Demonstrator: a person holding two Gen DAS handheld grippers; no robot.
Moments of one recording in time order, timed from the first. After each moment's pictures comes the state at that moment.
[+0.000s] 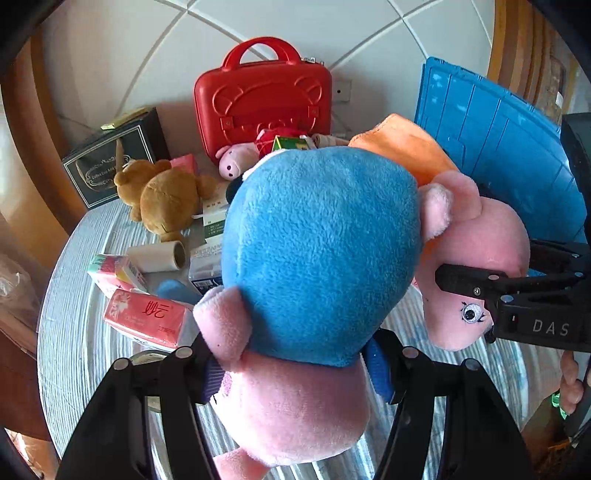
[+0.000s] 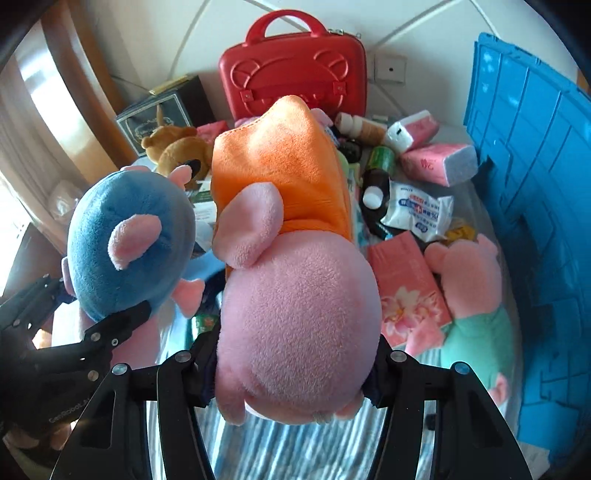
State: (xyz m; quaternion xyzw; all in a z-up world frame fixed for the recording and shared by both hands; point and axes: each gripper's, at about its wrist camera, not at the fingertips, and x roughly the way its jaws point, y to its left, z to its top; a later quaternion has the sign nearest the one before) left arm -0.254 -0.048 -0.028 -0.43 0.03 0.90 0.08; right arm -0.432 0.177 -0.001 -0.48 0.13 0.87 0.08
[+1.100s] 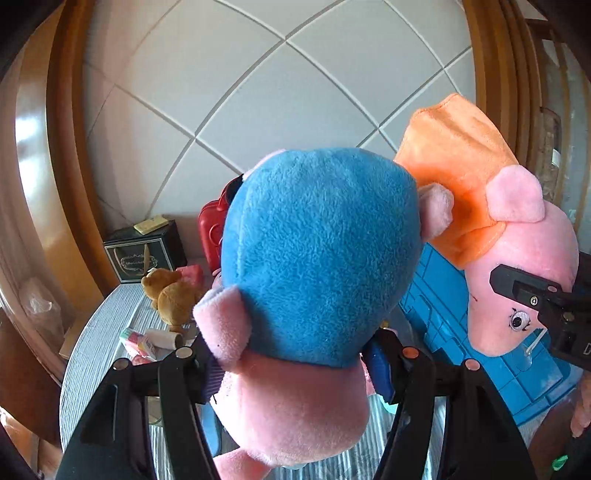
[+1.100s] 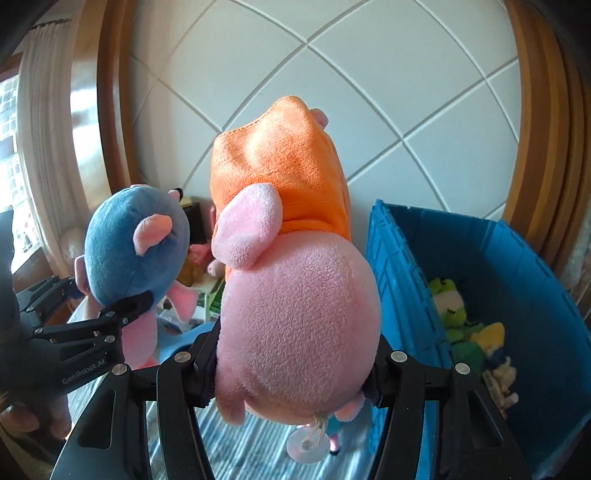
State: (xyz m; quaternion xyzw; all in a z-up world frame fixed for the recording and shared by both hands) left arm -0.191 0.091 0.141 -0.28 0.02 0.96 0.03; right arm -0.279 0.275 0.192 -0.29 0.04 0.95 0.12
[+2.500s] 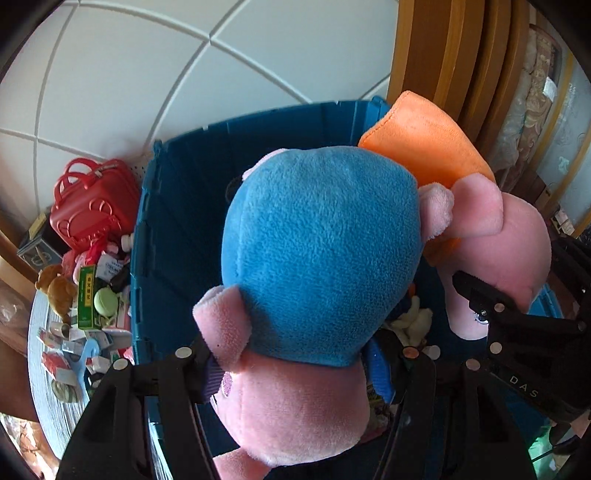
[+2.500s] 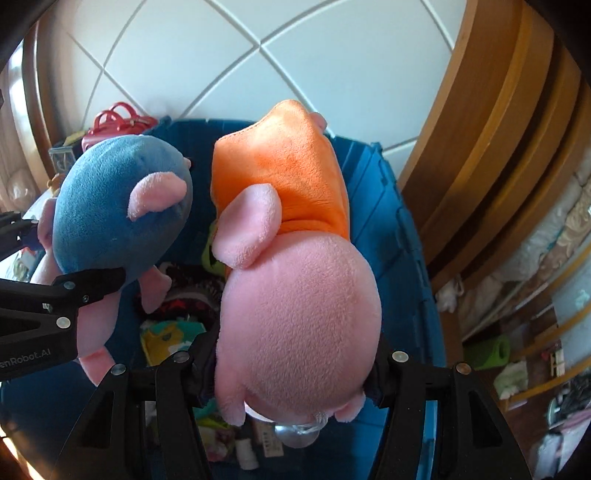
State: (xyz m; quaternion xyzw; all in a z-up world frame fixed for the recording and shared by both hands) left arm -0.367 0.487 0.119 -0.51 0.04 0.85 0.06; right arm -0.247 0.656 0.141 -0.47 0.00 0.87 0.14
